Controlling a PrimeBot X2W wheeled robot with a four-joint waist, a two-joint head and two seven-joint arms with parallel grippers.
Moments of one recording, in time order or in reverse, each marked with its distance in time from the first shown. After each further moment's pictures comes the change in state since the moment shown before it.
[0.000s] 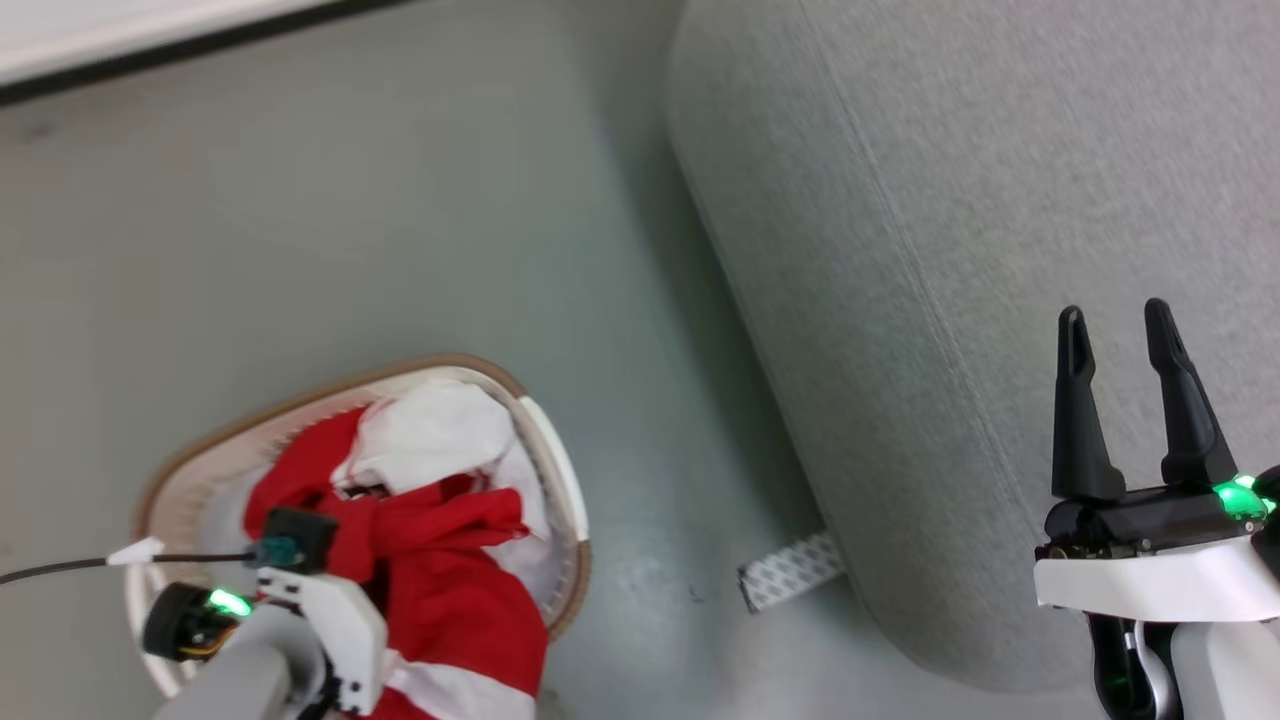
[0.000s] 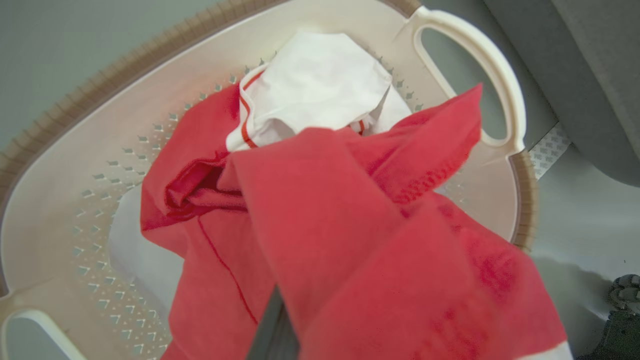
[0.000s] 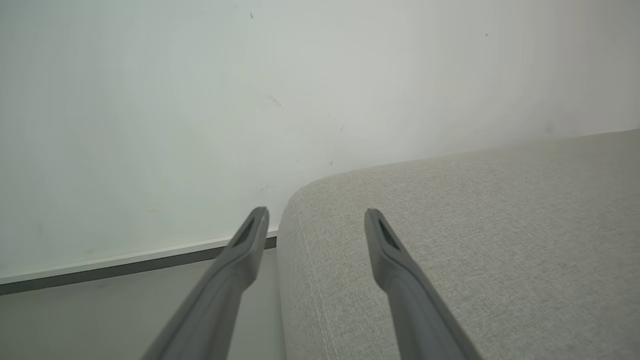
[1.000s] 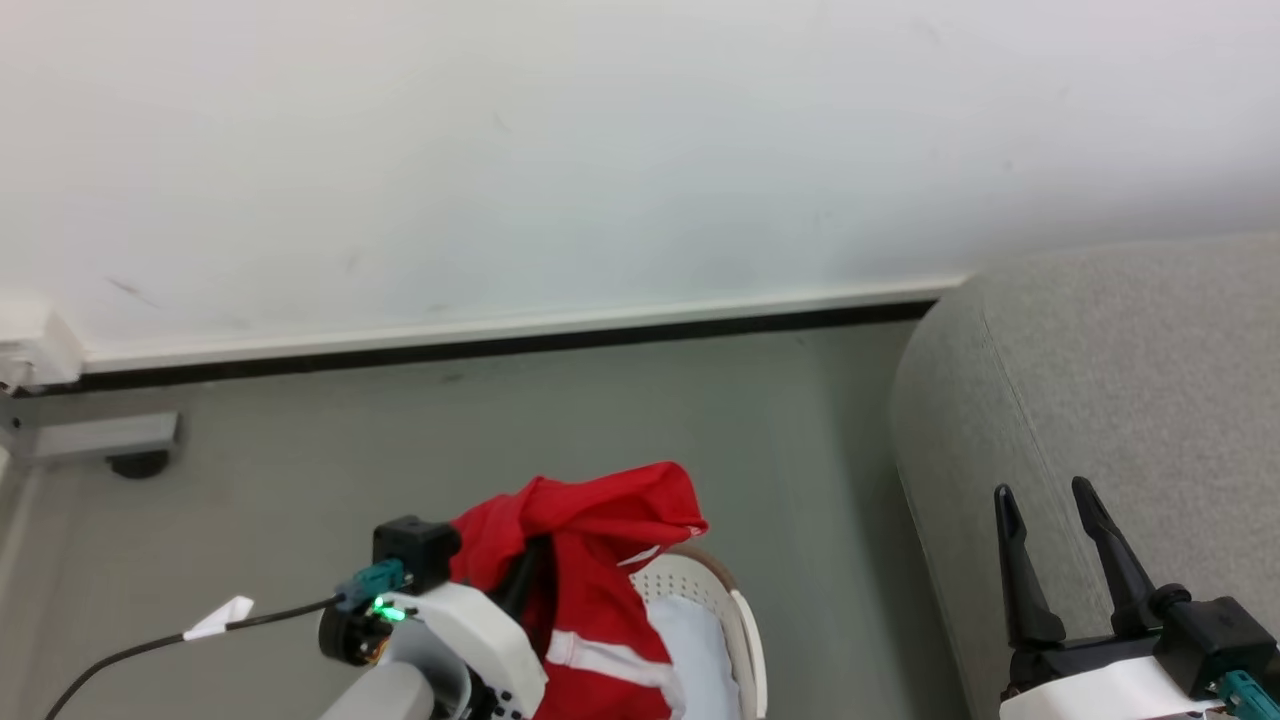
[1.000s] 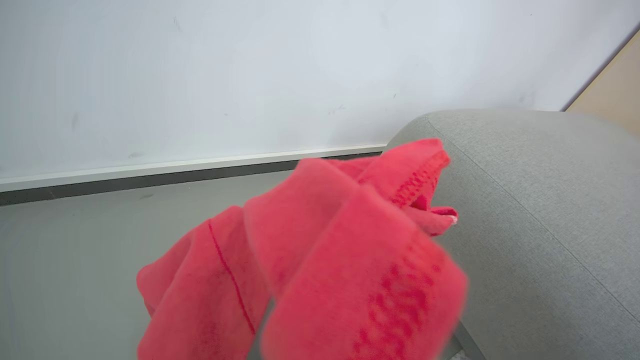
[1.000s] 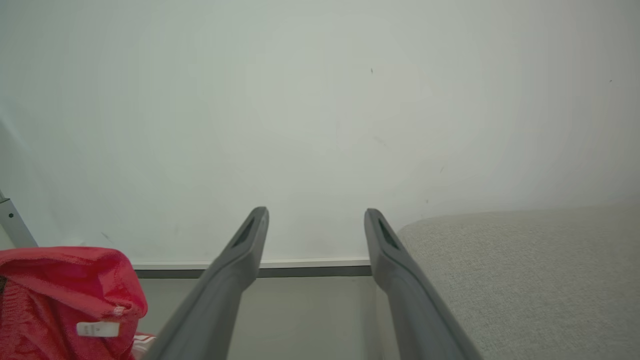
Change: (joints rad) left arm 0.188 -0.144 0.194 -0.428 -0.027 0.000 -0.039; right arm 0.155 0.001 0.012 0.189 -0.115 0.000 0.000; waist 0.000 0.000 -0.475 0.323
